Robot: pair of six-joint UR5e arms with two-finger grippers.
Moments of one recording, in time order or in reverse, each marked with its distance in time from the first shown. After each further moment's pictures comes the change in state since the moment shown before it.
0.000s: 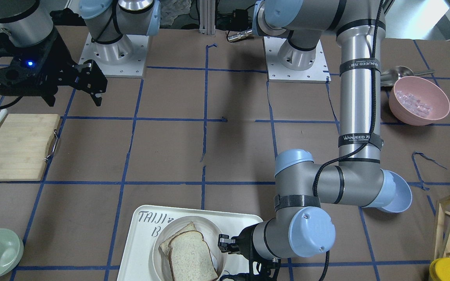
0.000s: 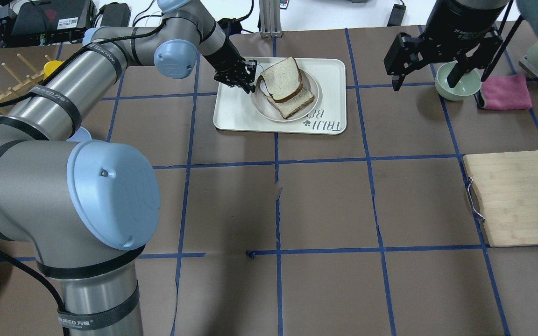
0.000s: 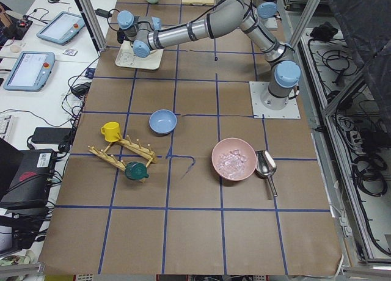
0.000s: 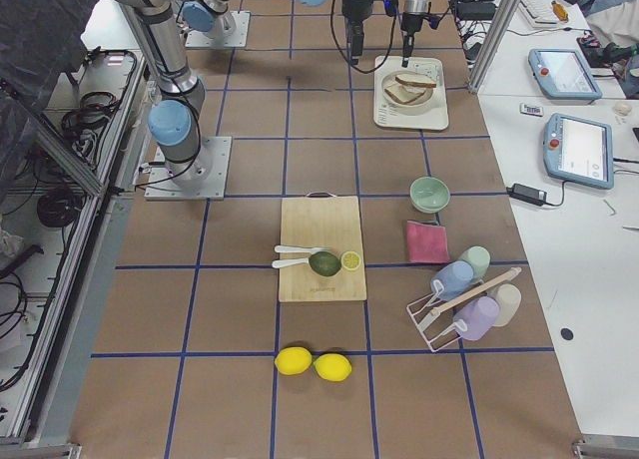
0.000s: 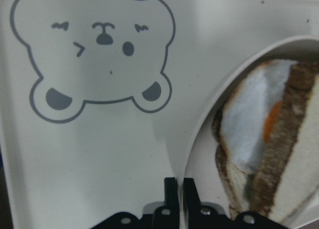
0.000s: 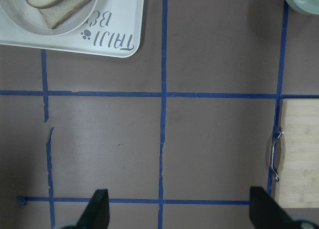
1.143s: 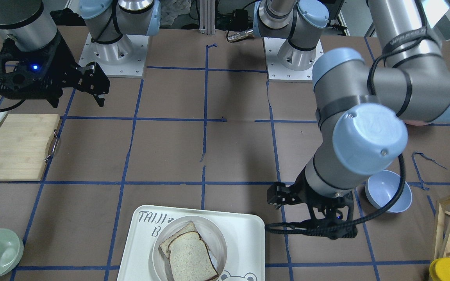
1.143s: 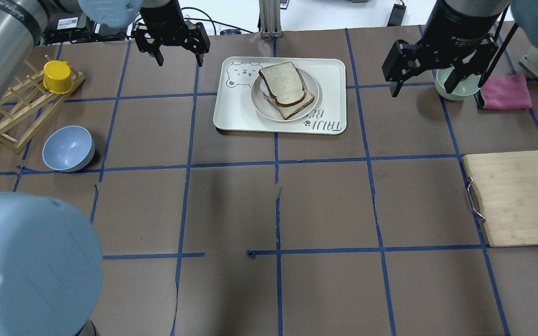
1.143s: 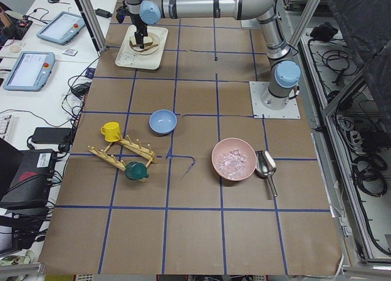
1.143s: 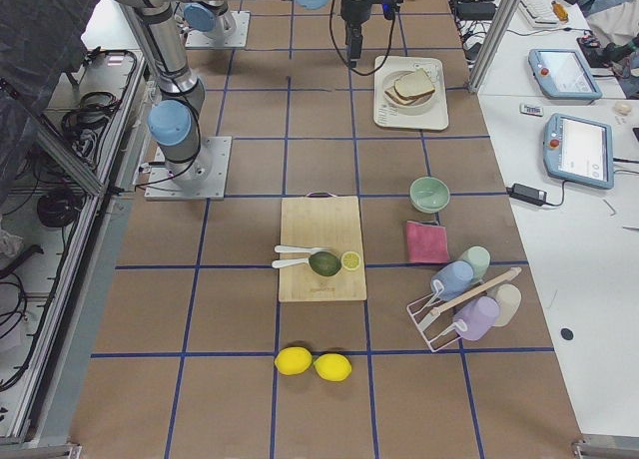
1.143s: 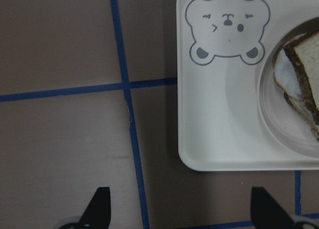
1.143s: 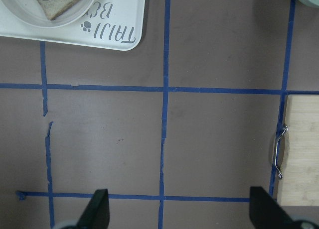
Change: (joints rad) left arm 0.043 0.341 -0.020 -0.334 0.434 -0.037; right arm 0.001 -0.001 0.022 0.000 0.004 -0.008
